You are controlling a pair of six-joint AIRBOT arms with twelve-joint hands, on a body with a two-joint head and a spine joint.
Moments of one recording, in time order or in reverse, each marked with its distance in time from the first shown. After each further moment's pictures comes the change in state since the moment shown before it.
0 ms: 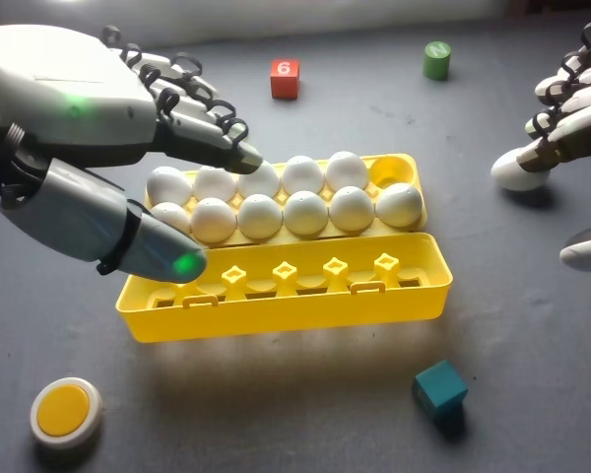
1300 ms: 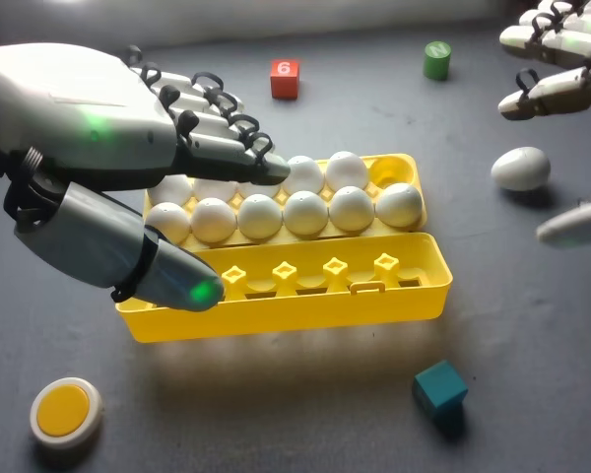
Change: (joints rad) left arm 0.014 0.001 -0.042 -0.002 -0.002 0.000; right arm -0.027 -0.200 0.234 0.113 0.079 -0.170
